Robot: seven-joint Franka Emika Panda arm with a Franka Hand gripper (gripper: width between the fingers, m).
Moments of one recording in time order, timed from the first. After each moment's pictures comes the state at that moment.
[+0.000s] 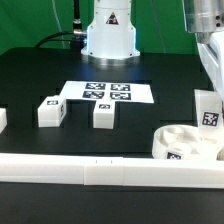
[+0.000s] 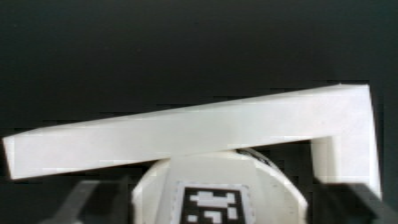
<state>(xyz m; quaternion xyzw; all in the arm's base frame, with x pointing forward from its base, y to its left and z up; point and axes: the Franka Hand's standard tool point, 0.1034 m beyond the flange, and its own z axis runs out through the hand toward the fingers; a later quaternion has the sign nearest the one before) 0.612 0.133 0.077 -0.65 0.75 0.07 0.10</state>
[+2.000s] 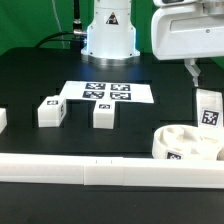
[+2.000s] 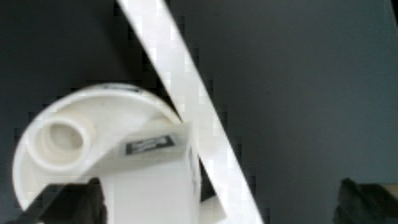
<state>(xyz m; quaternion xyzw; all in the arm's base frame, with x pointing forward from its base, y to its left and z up) 0.602 0.133 0.114 -0.99 0.09 0.01 0.09</state>
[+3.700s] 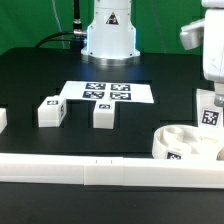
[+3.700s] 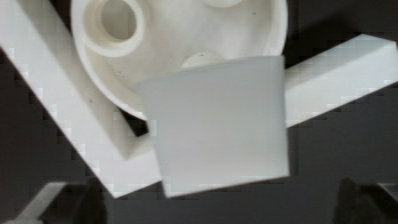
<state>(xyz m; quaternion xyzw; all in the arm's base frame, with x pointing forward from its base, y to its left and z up) 0.609 0.133 0.094 -0.85 -0.53 -0.03 0.01</state>
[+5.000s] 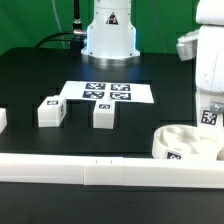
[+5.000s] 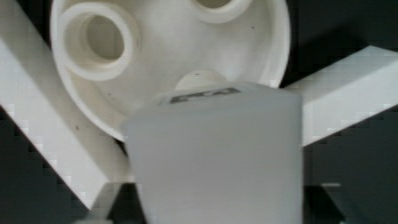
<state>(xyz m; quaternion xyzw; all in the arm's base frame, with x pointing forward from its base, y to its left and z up) 0.607 0.127 0.083 -0.86 -0.51 -0.02 0.01</state>
